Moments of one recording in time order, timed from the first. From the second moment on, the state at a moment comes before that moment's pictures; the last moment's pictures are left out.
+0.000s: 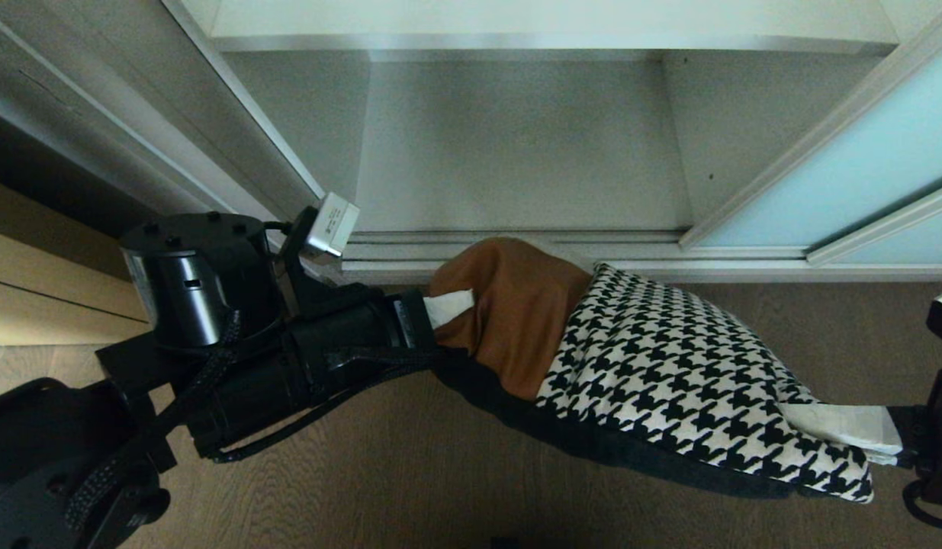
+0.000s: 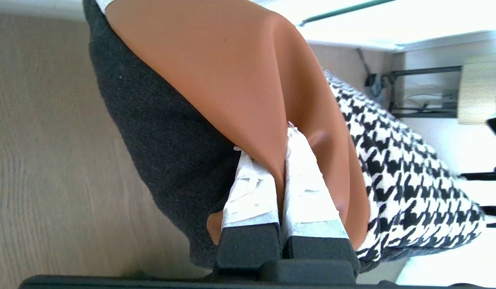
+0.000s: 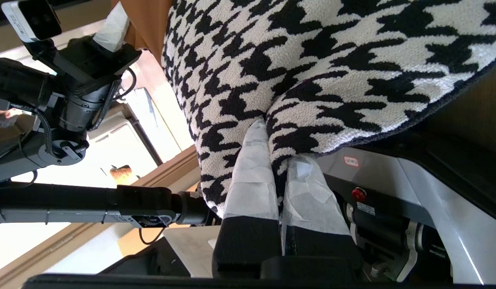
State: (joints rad) left arm -0.64 1.59 -0.75 -0.80 -0.18 -0.48; right arm 0.16 1.07 -0.66 -0.01 0.64 0.72
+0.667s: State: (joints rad) left arm -0.67 1.55 -0.75 -0.80 -0.17 -0.48; right arm 0.16 1.07 -0.67 -0.01 0.64 0.72
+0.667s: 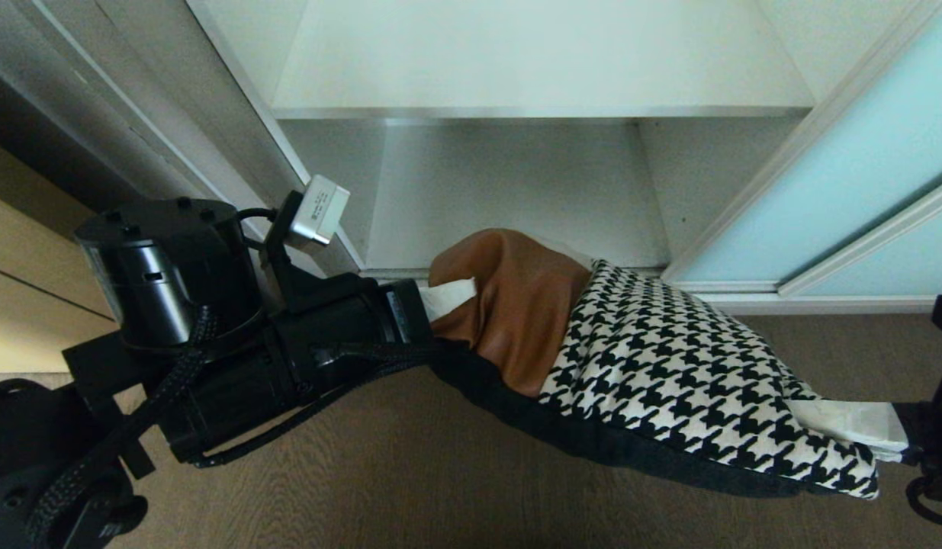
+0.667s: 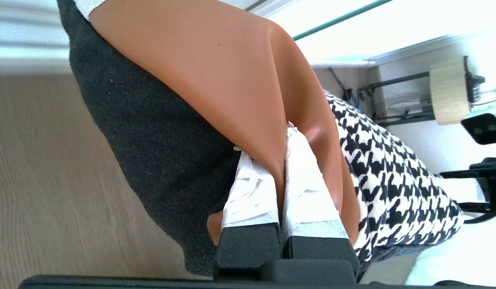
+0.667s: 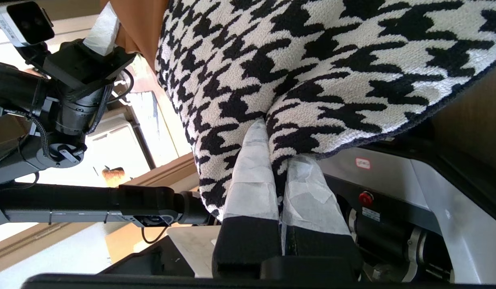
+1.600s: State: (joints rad) left arm -0.68 1.54 -0.76 -0.80 -0.17 -0.48; right arm 0.17 1.06 -0.69 -0.01 0.64 0.74
